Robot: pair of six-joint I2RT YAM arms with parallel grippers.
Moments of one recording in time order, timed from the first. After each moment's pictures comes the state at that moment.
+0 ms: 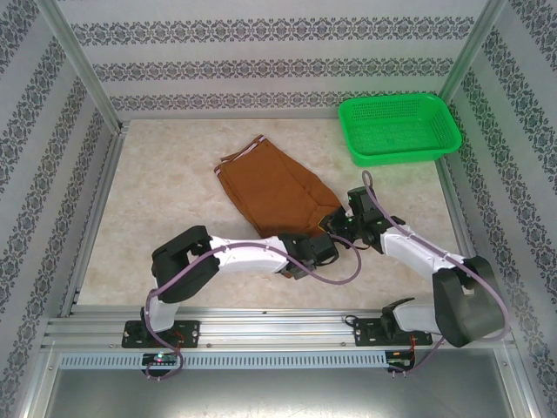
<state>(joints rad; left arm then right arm) -1.12 1.98 1.32 -0.58 -0.40 0.02 0.33 1.29 0.63 -0.24 -0.42 1.18</state>
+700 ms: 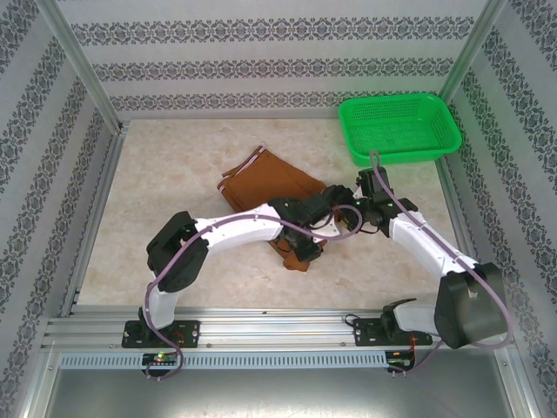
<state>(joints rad) -0.94 1.99 1.56 -0.79 0.28 0.13 0.25 1.28 0.82 -0.44 -0.39 0.96</state>
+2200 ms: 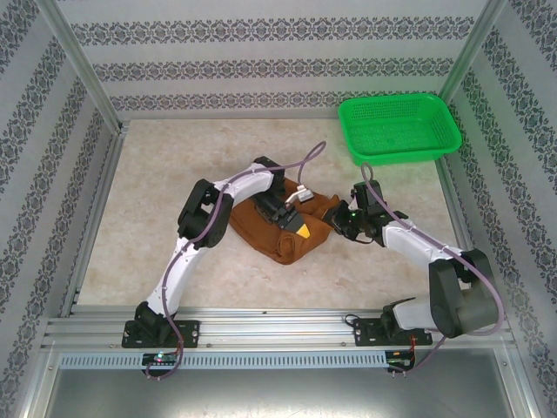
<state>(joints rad) -0.56 2.51 2.05 -1.71 1.42 0.96 0.26 1.35 0.66 -0.20 -0.42 0.98</state>
